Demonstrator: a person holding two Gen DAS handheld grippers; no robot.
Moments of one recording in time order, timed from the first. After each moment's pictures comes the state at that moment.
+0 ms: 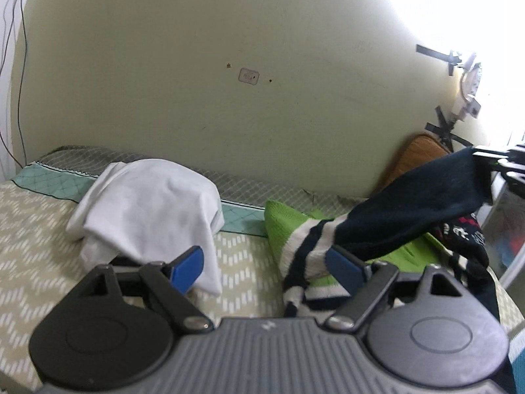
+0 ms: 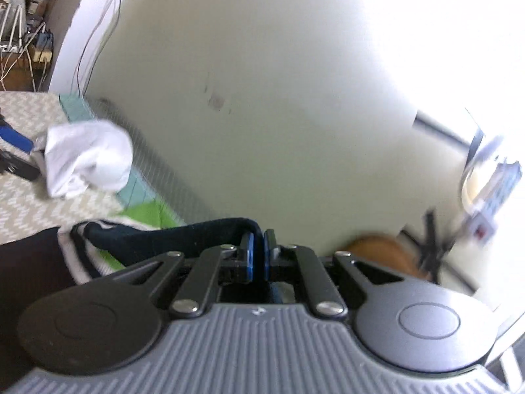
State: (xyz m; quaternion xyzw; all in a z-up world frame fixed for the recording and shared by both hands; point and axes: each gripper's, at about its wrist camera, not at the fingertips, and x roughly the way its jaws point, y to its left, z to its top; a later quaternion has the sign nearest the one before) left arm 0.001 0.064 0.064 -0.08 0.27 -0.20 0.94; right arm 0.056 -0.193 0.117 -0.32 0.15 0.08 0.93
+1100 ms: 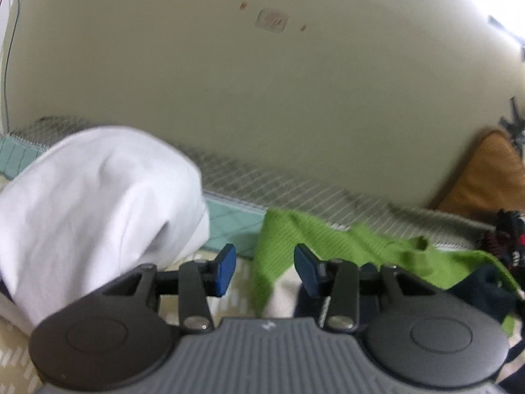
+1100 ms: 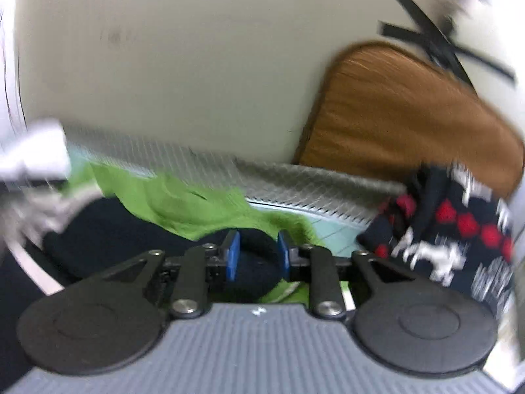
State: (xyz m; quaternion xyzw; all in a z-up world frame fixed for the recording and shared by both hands) left arm 0.097 -0.011 -0.010 -0.10 0.28 -0.13 0.94; right arm 0.099 -0.293 0.027 0.01 0.31 0.04 0.95
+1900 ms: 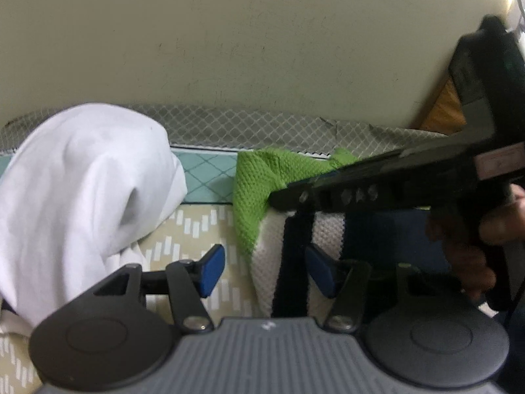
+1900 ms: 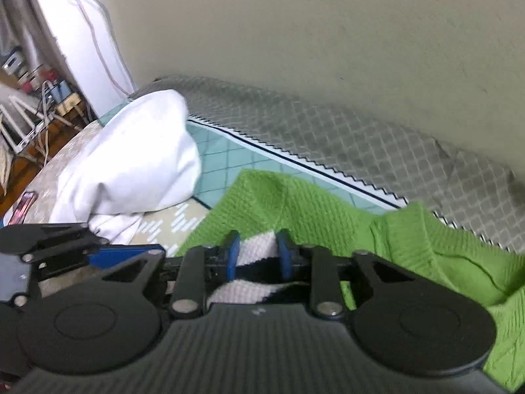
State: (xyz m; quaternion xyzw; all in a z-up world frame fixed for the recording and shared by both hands) left arm 0.111 -0.027 -0.008 -0.01 0.40 -0.19 0.90; right arm 0.268 -0.120 -0.035 0.02 0.41 0.29 0.87
